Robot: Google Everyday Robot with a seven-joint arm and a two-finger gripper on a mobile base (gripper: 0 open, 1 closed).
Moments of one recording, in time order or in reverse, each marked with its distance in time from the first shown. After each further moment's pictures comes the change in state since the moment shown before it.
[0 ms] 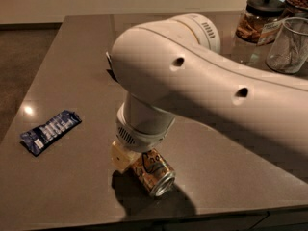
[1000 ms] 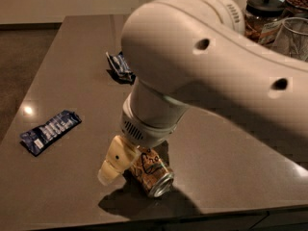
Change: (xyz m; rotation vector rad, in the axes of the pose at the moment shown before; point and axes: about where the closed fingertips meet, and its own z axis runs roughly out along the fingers) arm 0.000 0.002 -0.029 0.002 -0.041 -0.062
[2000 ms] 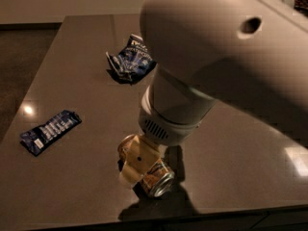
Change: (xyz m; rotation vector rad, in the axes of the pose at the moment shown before) arm 0.026 -0.015 -0.039 0.082 0.022 -0.097
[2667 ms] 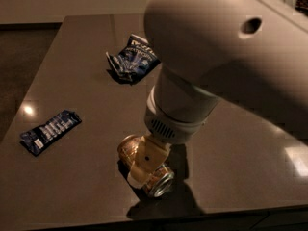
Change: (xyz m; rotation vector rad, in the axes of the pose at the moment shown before) arm 0.008 -0.009 0.001 0.014 0.028 -0.035
